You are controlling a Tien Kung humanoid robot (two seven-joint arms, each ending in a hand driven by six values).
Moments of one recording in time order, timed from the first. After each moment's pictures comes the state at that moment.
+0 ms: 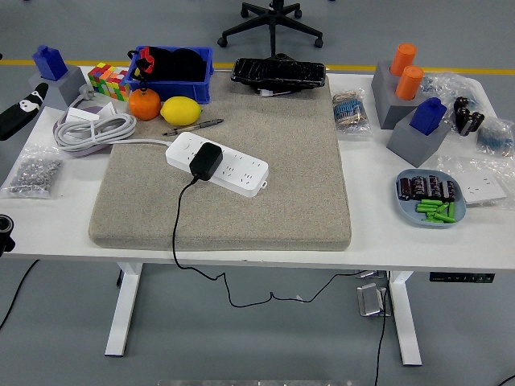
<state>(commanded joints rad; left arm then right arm) -0.27 0.32 -1.50 -1.25 1.79 0.42 0.03 0.08 -0.35 1.57 0.28 -1.33 -0.03 0.00</state>
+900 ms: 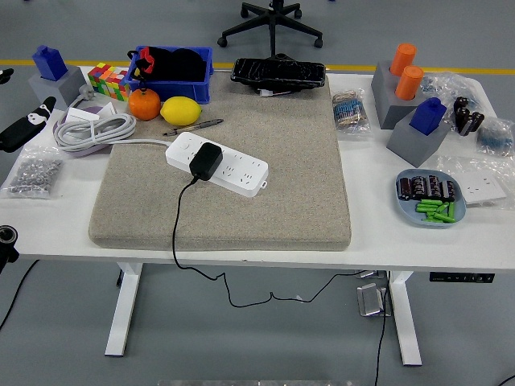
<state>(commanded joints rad) -0.24 0.32 -1.48 -1.27 1.79 0.39 0.05 0.07 -0.34 1.63 0.26 -1.37 -0.03 -0.01</state>
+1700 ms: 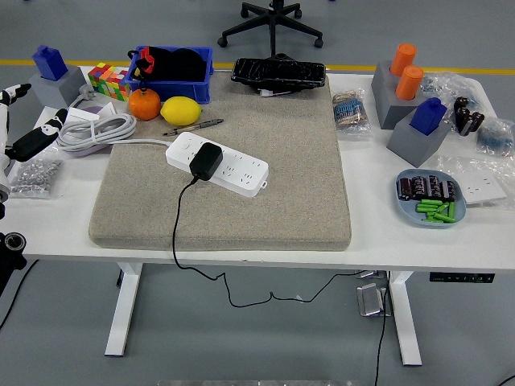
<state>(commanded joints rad) -0.22 0.30 -1.46 -1.28 1.80 0.37 0.08 0.06 -0.33 1.67 0.24 -1.39 -0.02 -0.01</state>
